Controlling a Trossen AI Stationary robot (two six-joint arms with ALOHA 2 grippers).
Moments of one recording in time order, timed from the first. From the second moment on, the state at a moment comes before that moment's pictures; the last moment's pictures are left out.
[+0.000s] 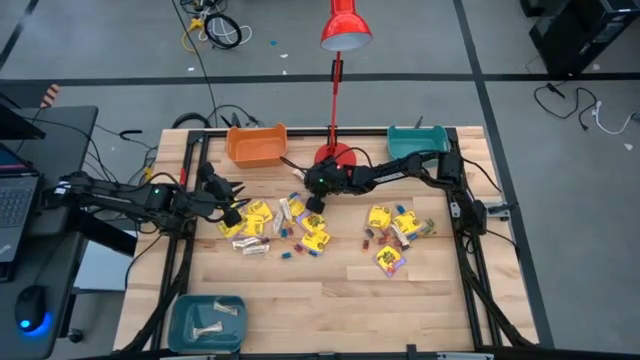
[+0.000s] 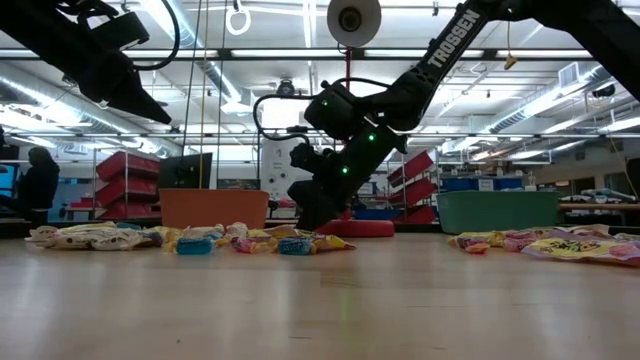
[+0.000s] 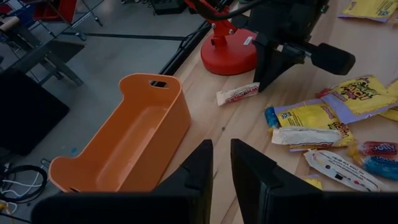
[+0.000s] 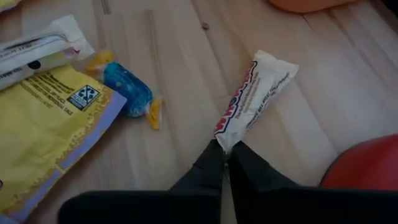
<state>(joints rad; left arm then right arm) -0.16 0.58 0.49 -0.57 -0.75 -0.18 -0.26 2.15 1.27 0.08 0.15 -0.02</state>
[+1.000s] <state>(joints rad) -0.16 0.58 0.49 -0.38 -0.38 -0.19 0.08 2.02 1.27 0.37 0.64 -1.04</state>
